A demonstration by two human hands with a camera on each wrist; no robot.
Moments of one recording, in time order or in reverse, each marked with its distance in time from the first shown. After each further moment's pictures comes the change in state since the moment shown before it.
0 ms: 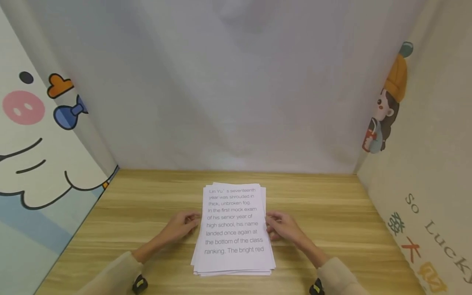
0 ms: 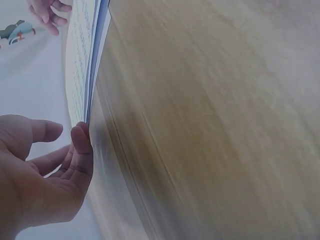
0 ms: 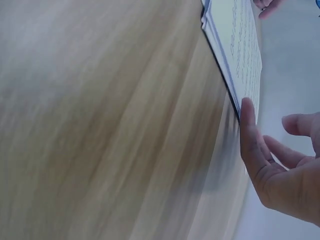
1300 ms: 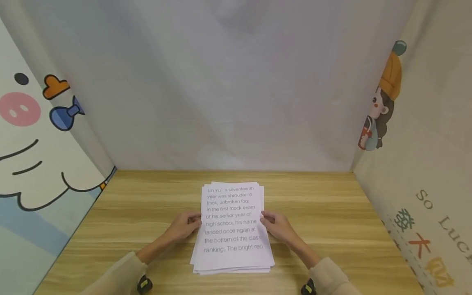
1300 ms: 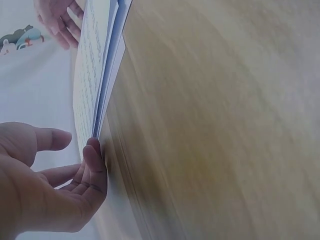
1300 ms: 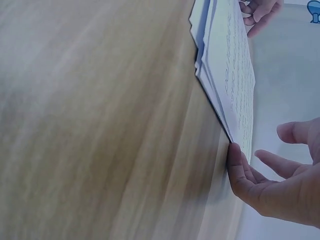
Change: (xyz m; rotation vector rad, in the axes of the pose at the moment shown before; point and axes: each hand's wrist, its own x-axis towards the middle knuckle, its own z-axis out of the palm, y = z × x) left_hand 0.000 0.017 0.014 0.053 0.044 -0.116; right_hand -0.001 -0.005 0.020 -0.162 0.142 0.000
